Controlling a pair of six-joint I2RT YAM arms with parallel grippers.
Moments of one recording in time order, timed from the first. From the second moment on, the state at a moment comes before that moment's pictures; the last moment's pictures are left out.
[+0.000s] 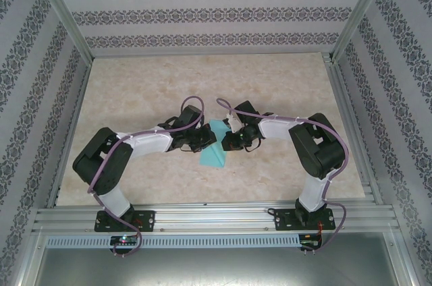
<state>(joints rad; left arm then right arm) -0.62 1.70 0.89 -0.05 0.35 -1.09 0.52 1.83 0.96 -0.34 -0.57 0.31</state>
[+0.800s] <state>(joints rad) -0.62 1.81 0.88 -0.02 0.34 -1.10 0.52 1.84 0.96 -0.32 -0.59 0.31</state>
